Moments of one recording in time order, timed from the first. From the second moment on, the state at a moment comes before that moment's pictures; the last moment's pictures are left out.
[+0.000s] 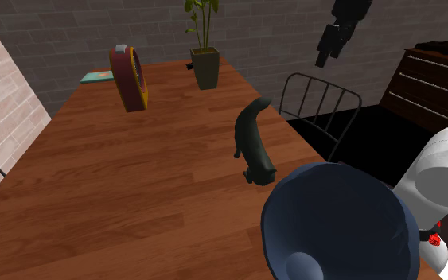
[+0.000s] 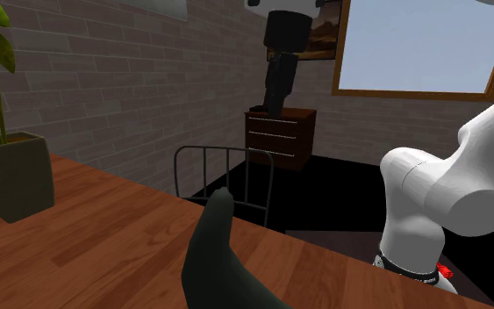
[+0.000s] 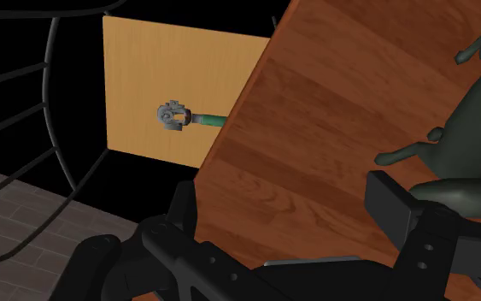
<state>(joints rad) -0.02 -0.79 0.02 -2.27 -0.03 1.66 -0.06</state>
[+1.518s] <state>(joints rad) 0.04 -0.64 0.57 -2.37 0.19 1.78 0.56</state>
